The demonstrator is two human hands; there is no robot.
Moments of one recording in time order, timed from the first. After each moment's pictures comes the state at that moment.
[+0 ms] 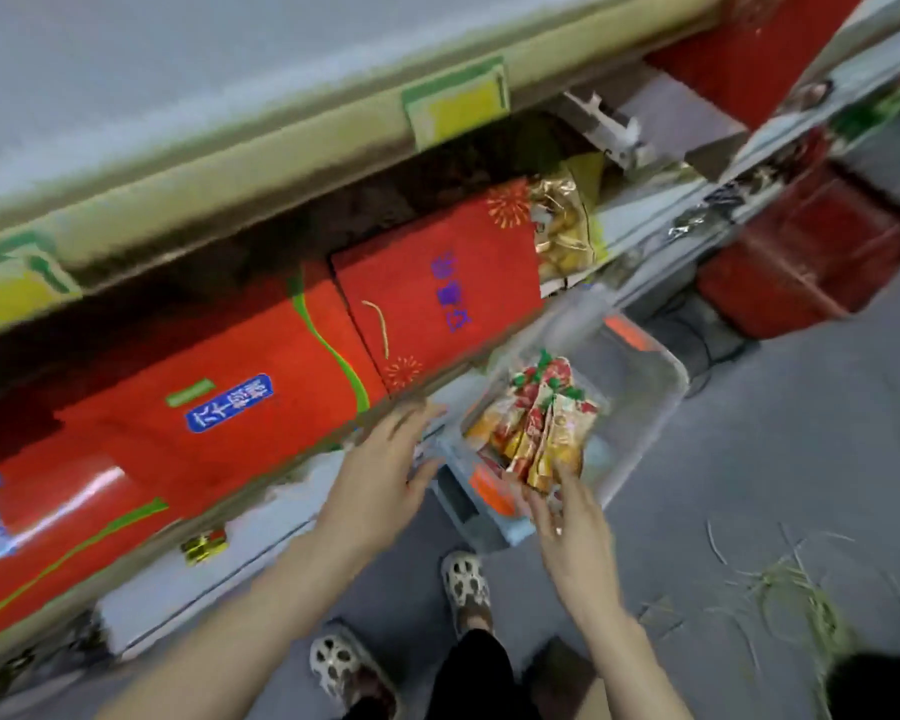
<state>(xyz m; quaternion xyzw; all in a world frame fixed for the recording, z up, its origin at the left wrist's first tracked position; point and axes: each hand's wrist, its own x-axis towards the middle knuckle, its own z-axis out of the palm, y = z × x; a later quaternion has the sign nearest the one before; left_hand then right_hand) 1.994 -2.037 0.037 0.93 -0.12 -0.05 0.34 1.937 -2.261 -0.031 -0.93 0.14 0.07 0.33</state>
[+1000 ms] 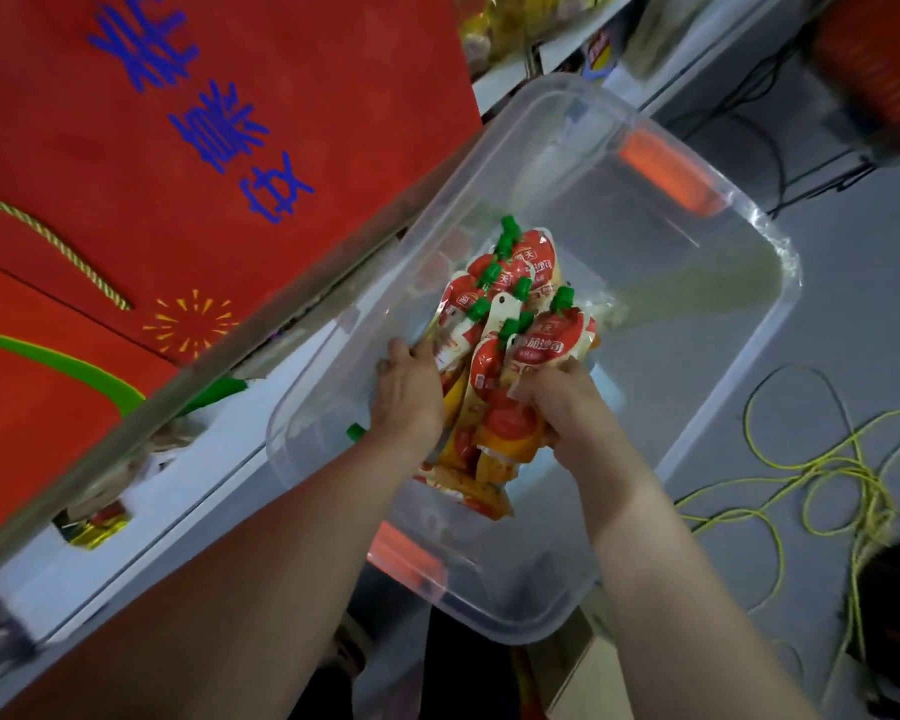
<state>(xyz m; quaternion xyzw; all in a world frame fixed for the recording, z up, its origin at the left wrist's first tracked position) 2.144 -2.238 -0.287 0.94 0.05 -0.30 0.13 2.132 -2.383 -0.257 -0.64 0.46 0.28 0.55</state>
